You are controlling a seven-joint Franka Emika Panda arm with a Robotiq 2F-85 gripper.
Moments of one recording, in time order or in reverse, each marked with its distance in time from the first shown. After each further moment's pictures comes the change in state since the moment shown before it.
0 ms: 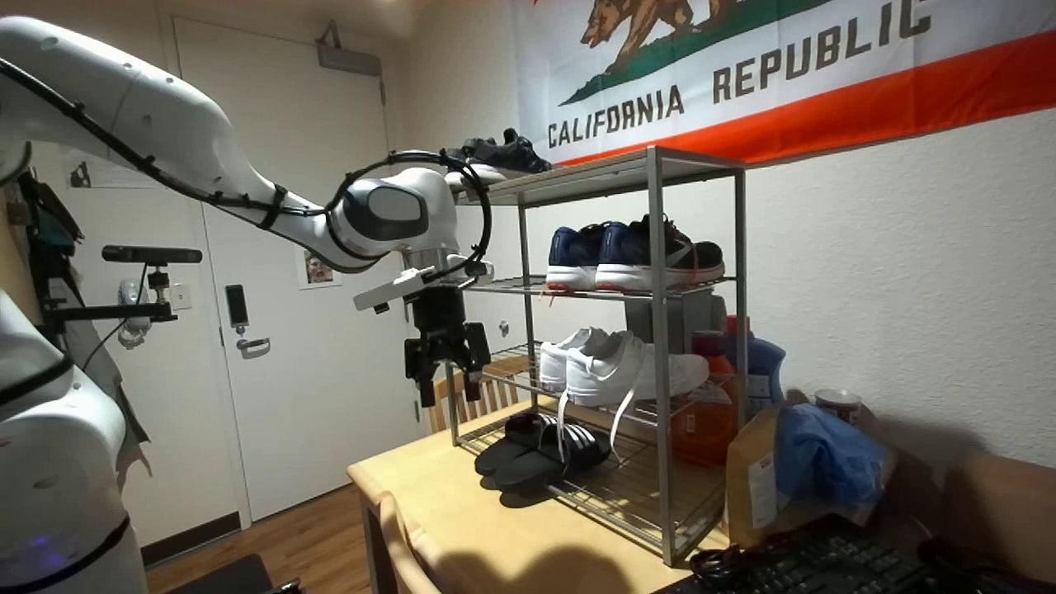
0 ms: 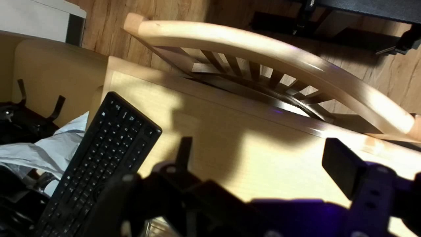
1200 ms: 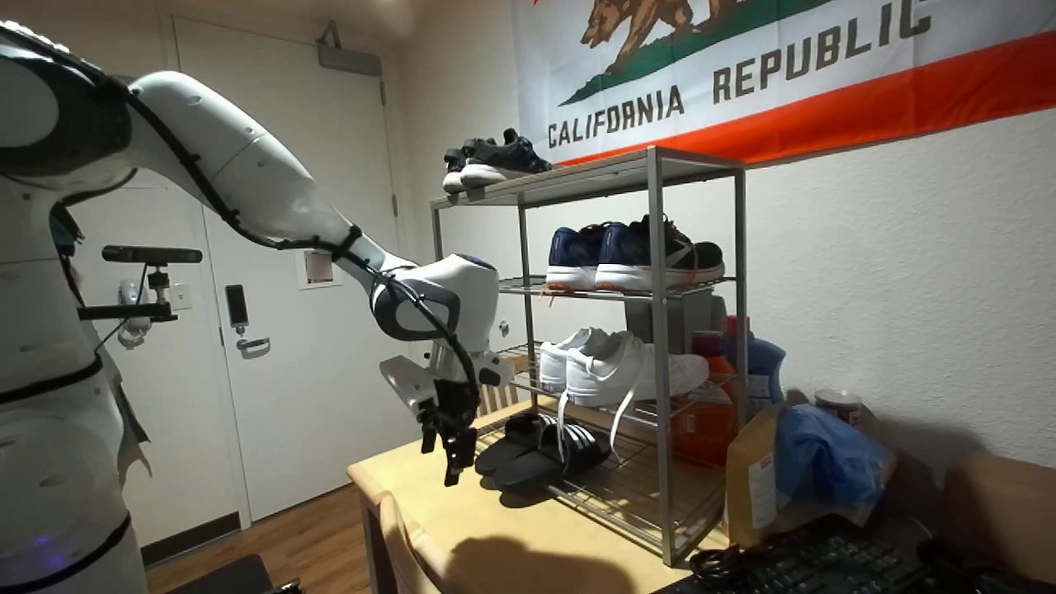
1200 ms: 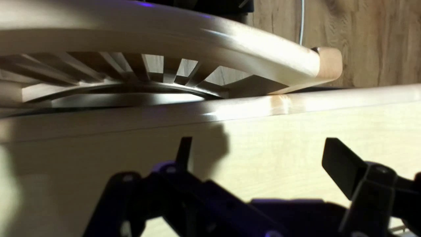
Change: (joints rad) arm 0.026 0.266 -0.087 -0.071 0.554 0.236 -0.004
